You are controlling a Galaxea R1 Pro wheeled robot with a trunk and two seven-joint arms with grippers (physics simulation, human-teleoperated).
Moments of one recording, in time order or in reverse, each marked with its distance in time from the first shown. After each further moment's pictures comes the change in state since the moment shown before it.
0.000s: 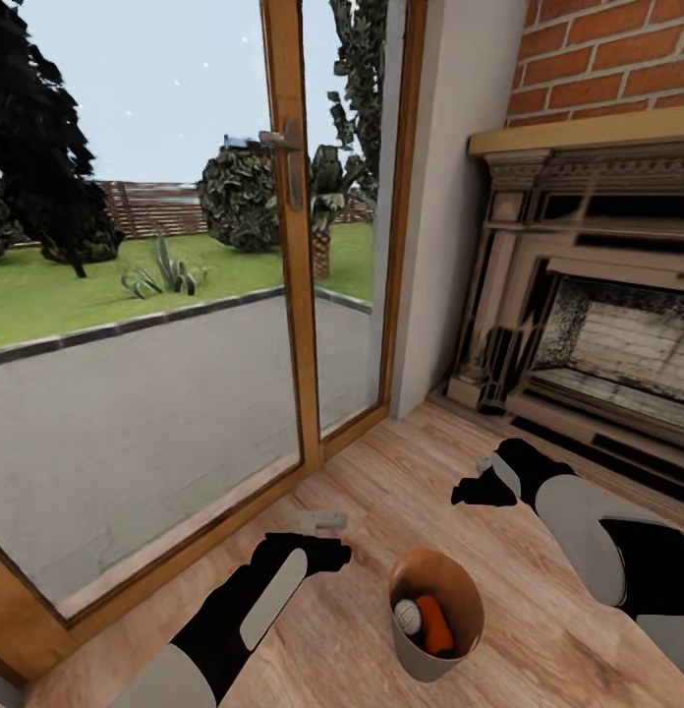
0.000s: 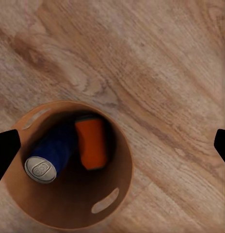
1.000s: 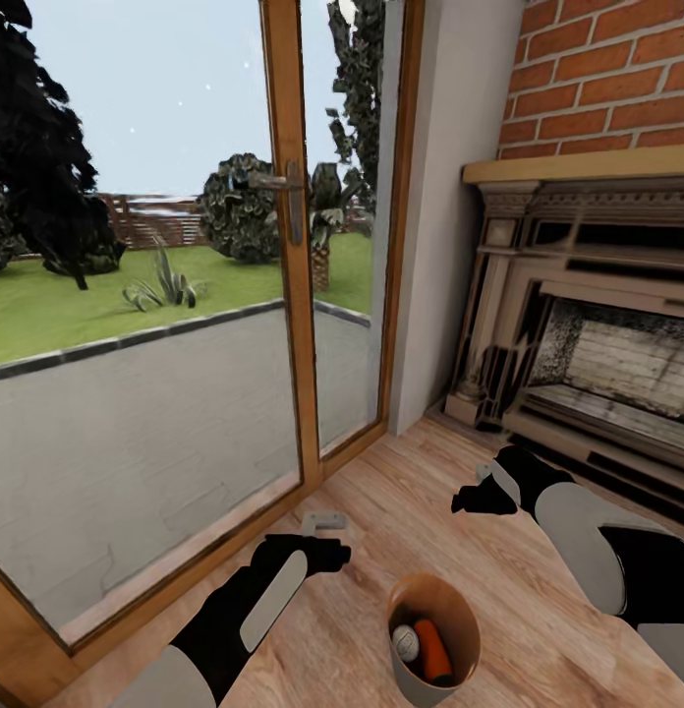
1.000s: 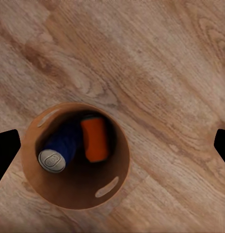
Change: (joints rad) left arm 0.002 0.001 -0.003 0.003 -0.002 -0.015 0.000; right arm 0.025 0.002 -0.001 -0.001 0.000 -0.001 0.000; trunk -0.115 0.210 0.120
